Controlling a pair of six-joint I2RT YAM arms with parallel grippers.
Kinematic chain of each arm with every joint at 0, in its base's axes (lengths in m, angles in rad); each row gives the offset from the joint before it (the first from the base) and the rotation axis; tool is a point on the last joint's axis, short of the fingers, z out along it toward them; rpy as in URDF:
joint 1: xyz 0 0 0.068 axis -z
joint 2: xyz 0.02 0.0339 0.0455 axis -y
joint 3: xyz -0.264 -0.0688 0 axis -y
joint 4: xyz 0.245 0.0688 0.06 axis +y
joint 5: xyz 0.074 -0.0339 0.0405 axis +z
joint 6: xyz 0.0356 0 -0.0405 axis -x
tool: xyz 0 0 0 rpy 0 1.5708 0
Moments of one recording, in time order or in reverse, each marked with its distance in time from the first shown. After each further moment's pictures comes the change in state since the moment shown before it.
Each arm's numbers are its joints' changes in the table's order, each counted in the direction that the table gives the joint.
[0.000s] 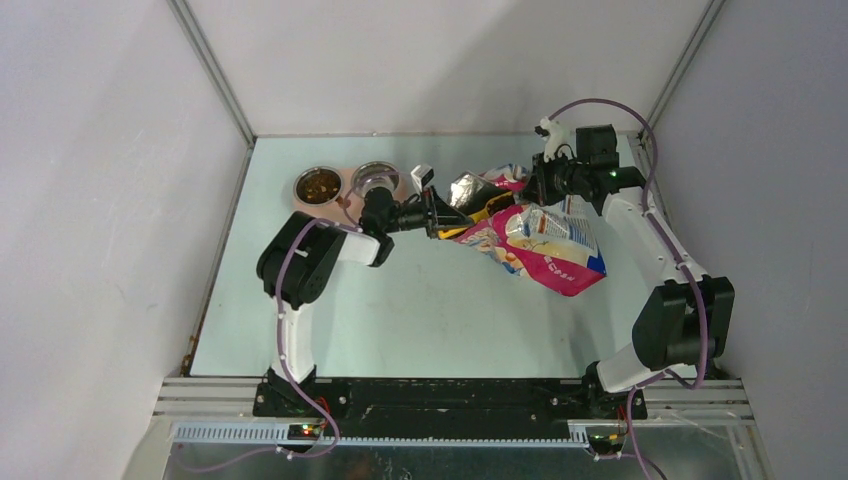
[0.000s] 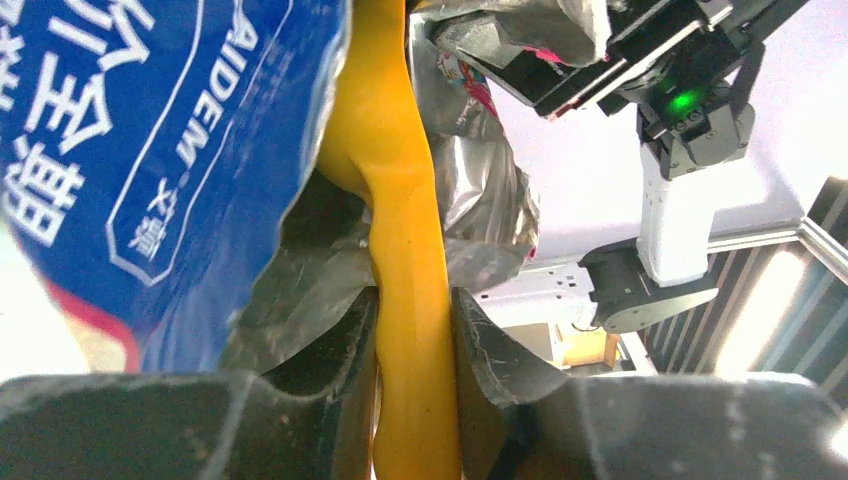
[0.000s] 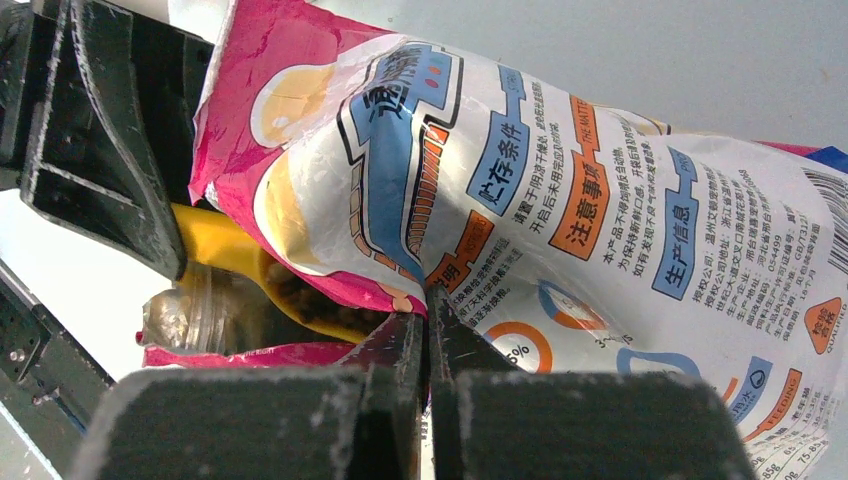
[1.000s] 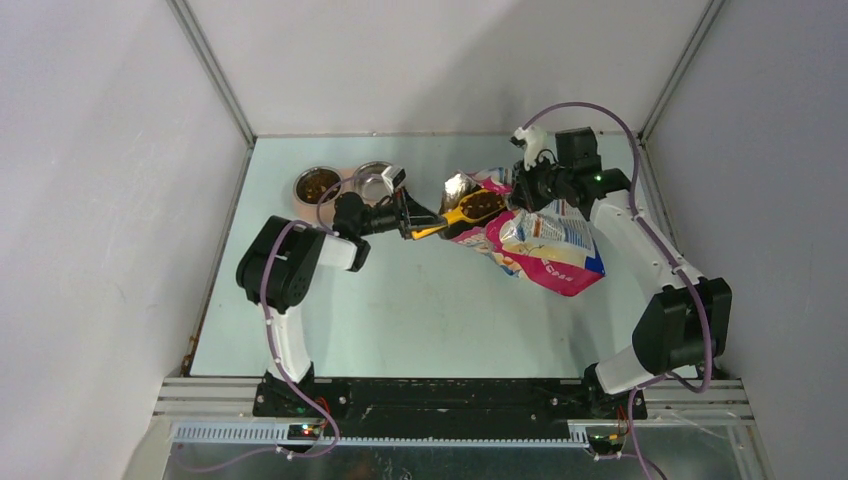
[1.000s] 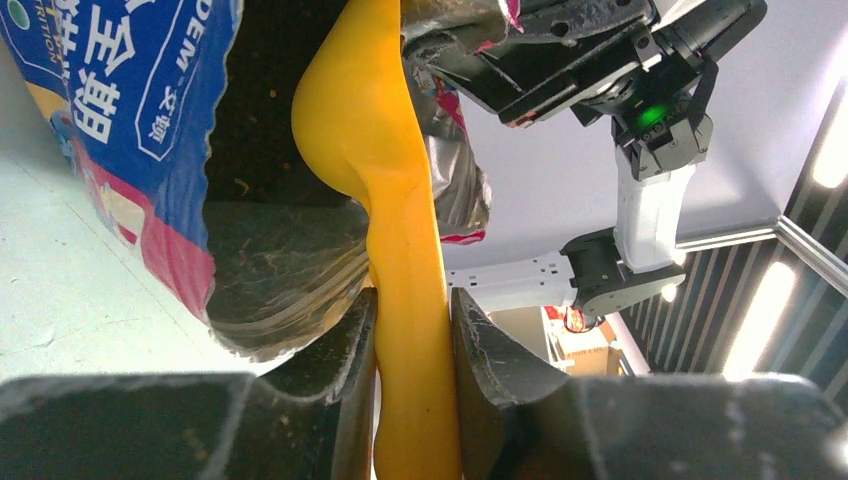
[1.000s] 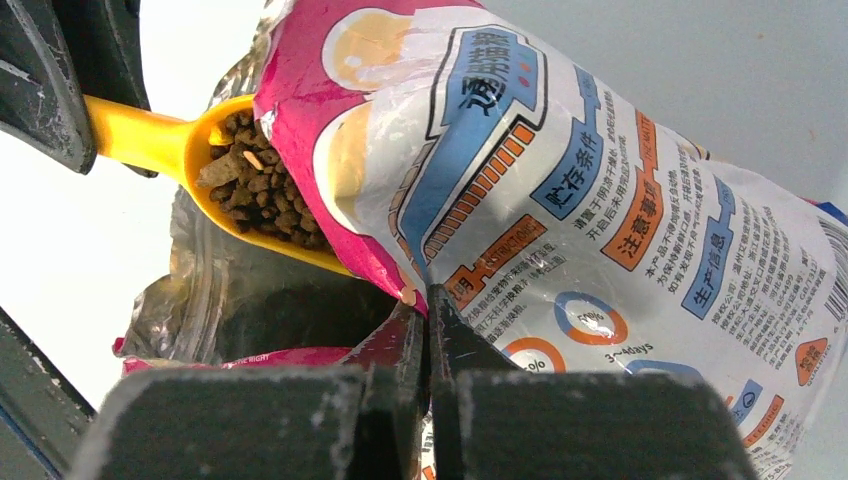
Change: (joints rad) left arm -0.133 0.095 -0.151 -0.109 -0.080 0.049; right arm -0.092 0.013 -0.004 0.008 -0.063 0.122
